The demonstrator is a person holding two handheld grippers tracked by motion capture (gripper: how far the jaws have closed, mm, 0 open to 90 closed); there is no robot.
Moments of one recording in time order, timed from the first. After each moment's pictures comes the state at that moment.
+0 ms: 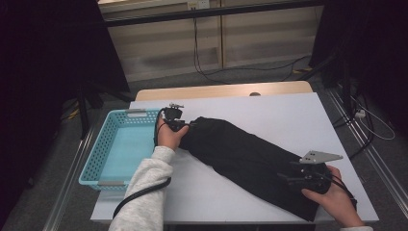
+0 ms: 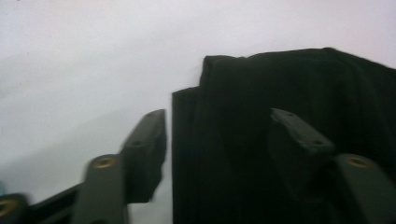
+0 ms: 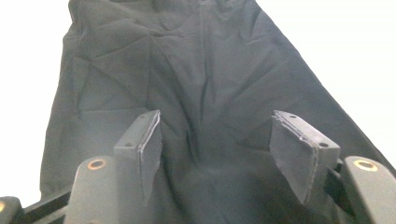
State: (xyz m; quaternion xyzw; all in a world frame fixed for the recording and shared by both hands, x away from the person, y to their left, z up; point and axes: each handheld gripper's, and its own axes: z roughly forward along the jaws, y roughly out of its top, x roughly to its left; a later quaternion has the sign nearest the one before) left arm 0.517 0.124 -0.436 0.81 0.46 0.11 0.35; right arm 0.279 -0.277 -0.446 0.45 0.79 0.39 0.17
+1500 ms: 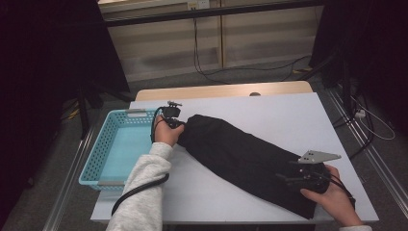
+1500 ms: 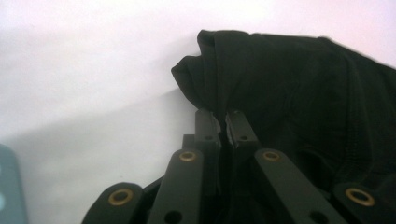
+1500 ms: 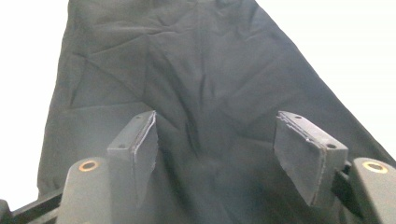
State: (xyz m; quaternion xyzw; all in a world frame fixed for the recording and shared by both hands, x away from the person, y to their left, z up) left arm 0.518 0.132 -0.424 0.81 0.49 0.08 0.33; right arm 0.281 -0.277 -0.447 0.45 0.79 0.39 0.17
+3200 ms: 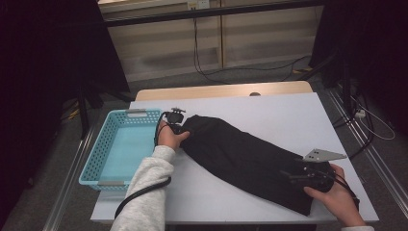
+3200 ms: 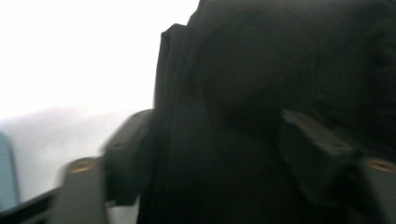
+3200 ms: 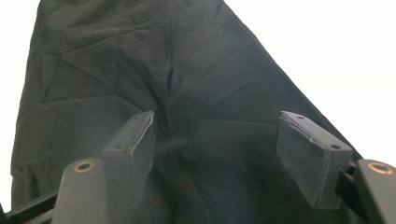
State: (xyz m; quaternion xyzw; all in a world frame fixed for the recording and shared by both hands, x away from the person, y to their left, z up) left arm 0.513 0.124 -0.450 0.82 0.48 0.12 0.28; right arm 0.281 -0.286 -0.446 0.46 0.78 0.38 0.19
